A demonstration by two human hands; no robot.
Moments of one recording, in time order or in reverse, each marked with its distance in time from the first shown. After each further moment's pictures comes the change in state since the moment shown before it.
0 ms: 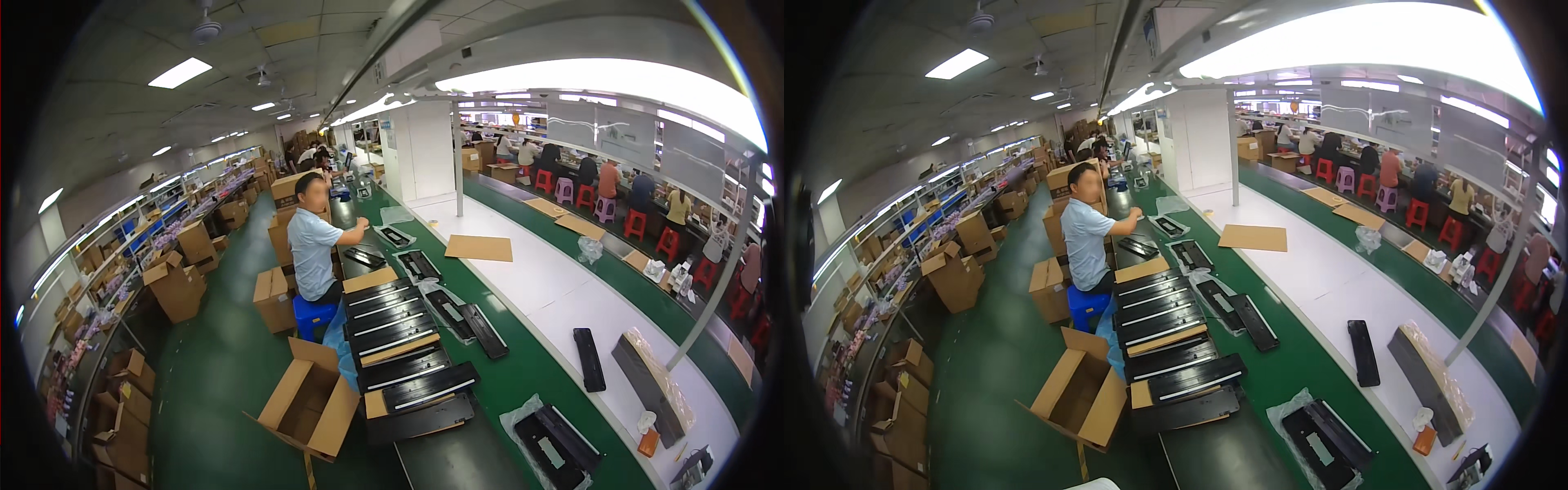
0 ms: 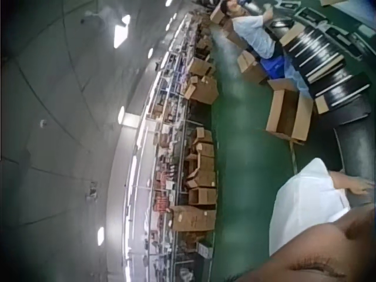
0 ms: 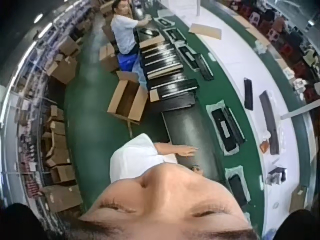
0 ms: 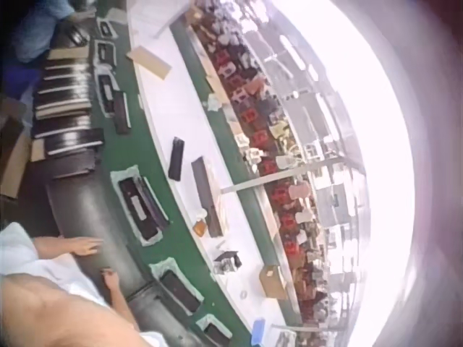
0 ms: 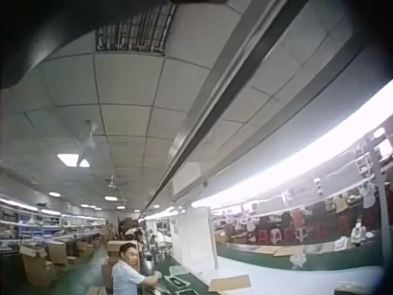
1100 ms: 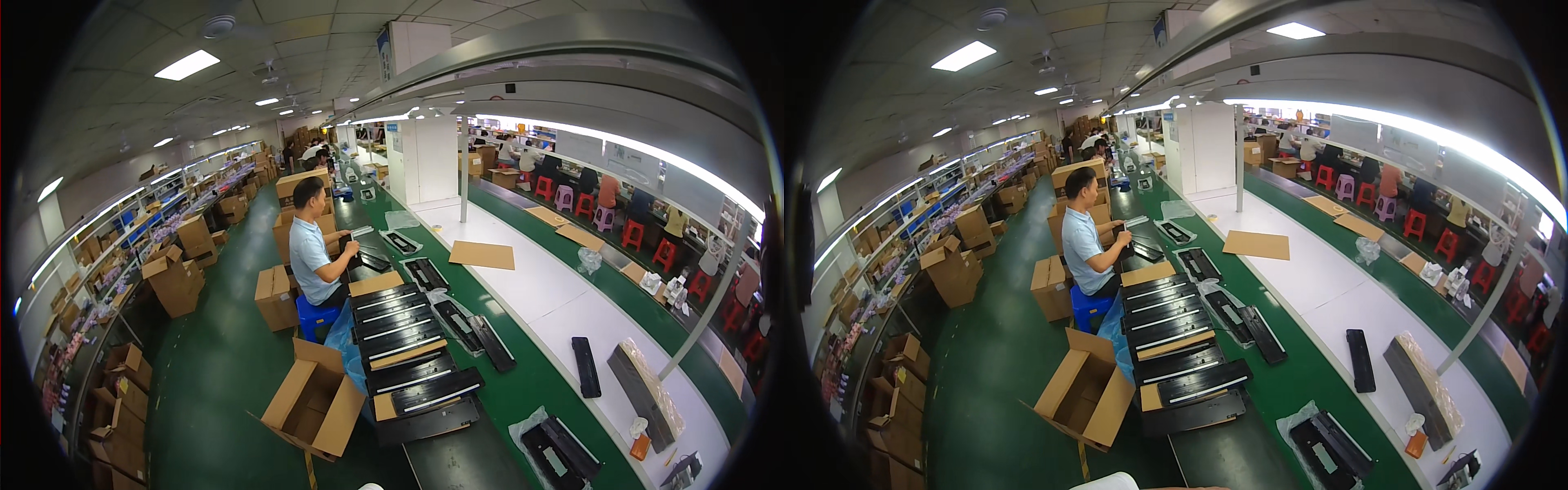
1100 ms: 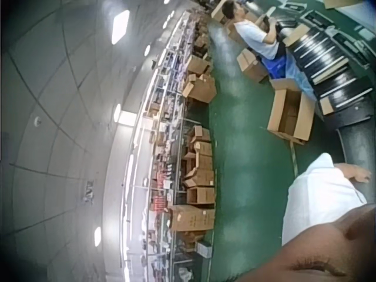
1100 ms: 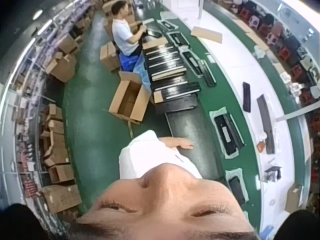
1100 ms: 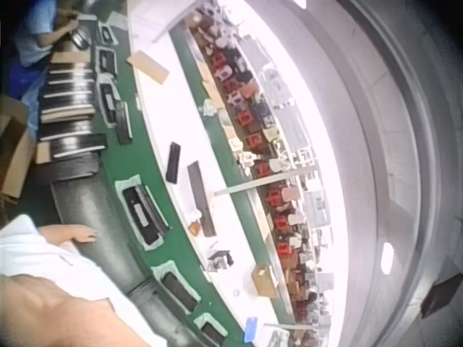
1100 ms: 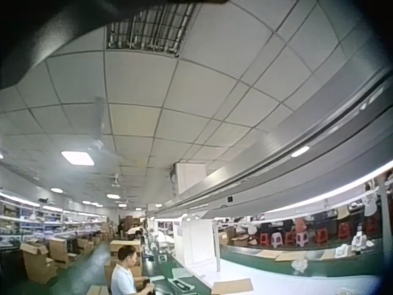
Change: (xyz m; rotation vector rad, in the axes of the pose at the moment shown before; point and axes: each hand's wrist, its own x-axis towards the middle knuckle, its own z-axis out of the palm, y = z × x) left_hand -0.019 -0.040 -0.042 0.096 -0.016 -0.082; right_hand 0.007 -0.019 -0.012 -0.203 0.002 0.194
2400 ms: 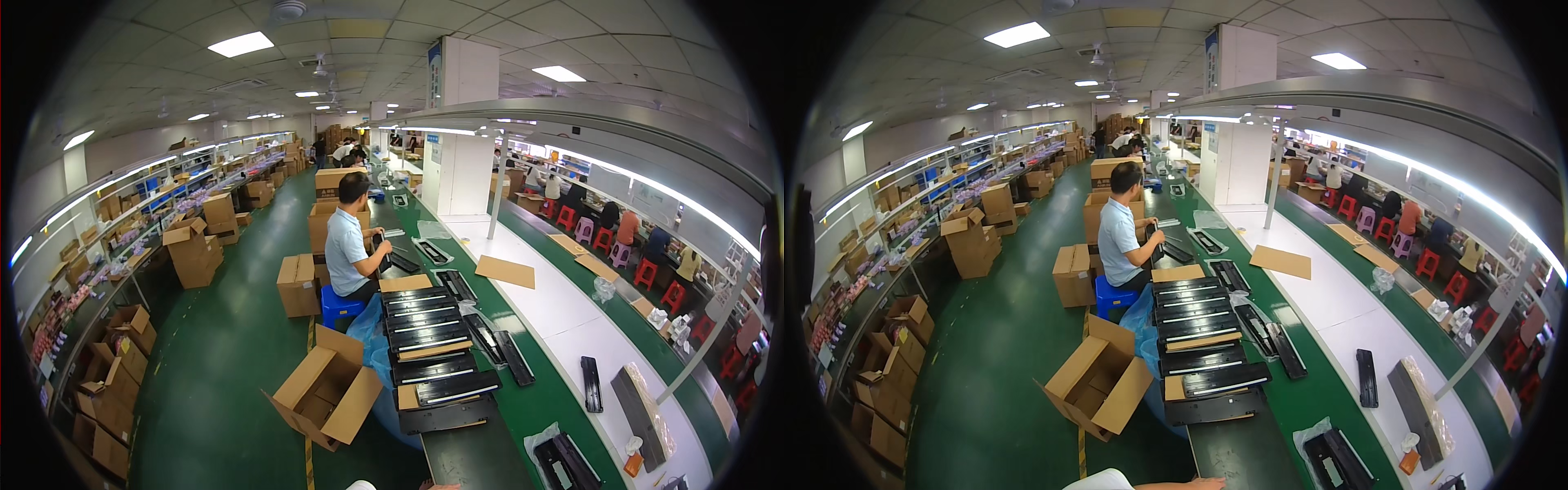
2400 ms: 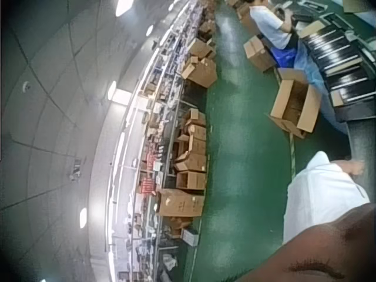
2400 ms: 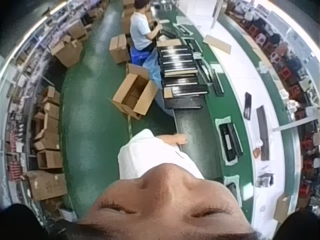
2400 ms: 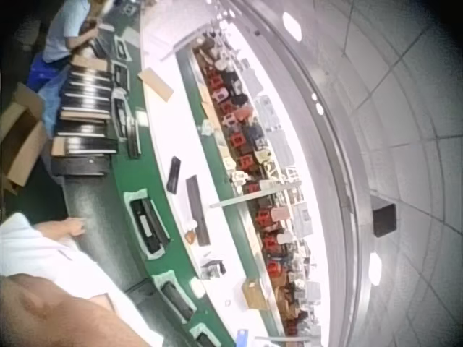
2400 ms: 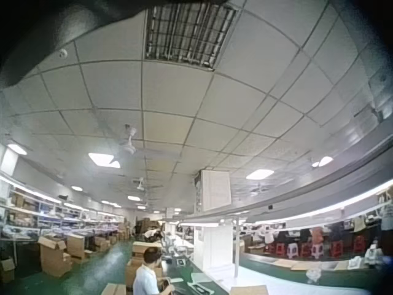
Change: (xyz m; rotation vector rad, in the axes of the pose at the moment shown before) left_hand -0.095 0.030 -0.007 0.108 0.280 -0.249; right_hand -0.011 -0.020 0.008 -0.076 0.019 -0.146
